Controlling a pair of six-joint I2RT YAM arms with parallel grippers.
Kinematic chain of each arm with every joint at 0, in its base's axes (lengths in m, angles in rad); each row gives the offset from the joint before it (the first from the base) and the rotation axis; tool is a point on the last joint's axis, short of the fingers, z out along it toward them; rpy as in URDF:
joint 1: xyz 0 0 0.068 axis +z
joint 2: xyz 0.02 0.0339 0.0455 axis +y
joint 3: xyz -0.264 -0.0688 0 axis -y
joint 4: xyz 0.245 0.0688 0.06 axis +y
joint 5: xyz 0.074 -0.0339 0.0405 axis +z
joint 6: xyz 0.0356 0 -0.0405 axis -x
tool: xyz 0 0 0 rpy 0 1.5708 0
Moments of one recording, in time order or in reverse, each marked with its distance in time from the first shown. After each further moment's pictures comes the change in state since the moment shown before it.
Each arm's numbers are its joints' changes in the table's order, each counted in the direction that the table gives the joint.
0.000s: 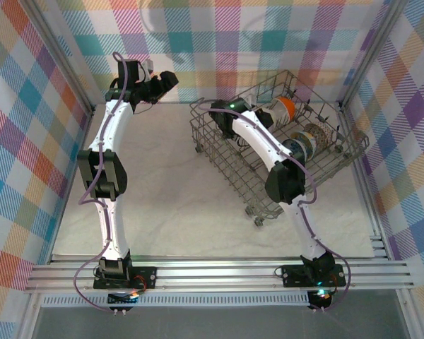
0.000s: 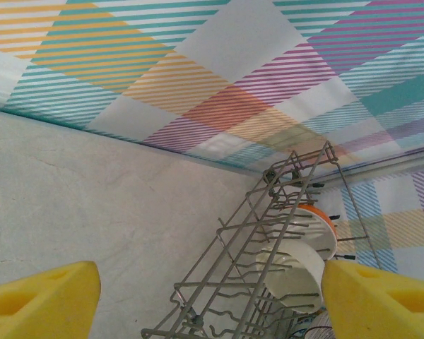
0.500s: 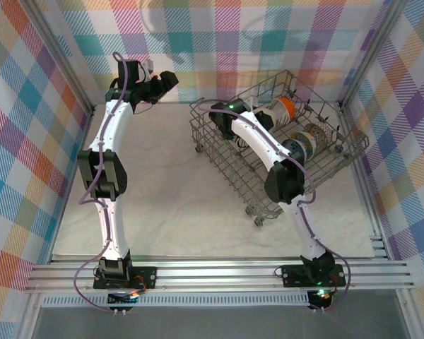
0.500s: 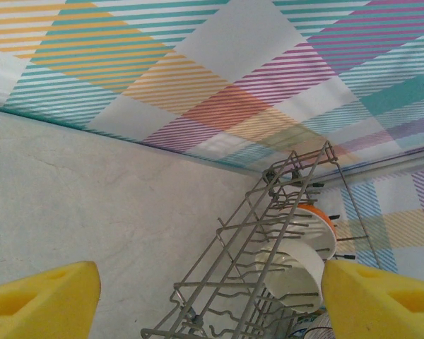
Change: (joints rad) left arm -0.001 0.000 0.000 0.000 0.000 0.000; right arm -0.006 0.007 0.000 0.032 0.000 -0.083
